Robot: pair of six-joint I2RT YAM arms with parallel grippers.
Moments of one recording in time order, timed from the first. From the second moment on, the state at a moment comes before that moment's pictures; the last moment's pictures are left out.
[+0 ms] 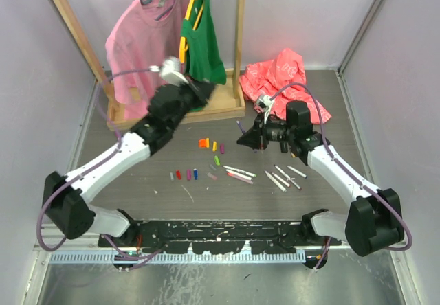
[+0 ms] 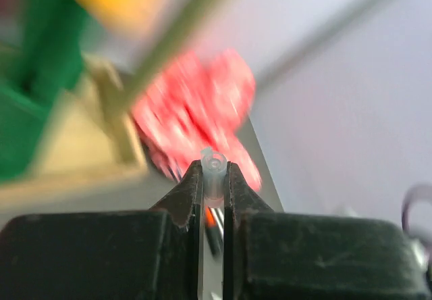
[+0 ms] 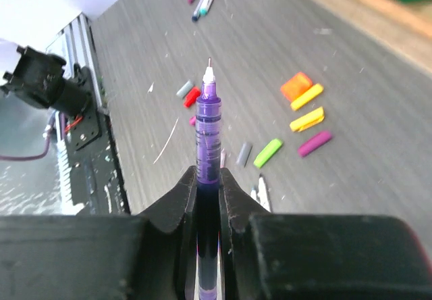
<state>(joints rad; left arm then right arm) -0.73 1.40 1.17 0.16 -0.16 -0.74 0.31 1.21 0.82 0.01 -0.90 0.08</state>
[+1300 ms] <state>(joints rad) -0.84 1.61 0.97 0.37 0.17 -0.72 -0.18 1.26 0.95 -0.45 -0.46 -0.31</state>
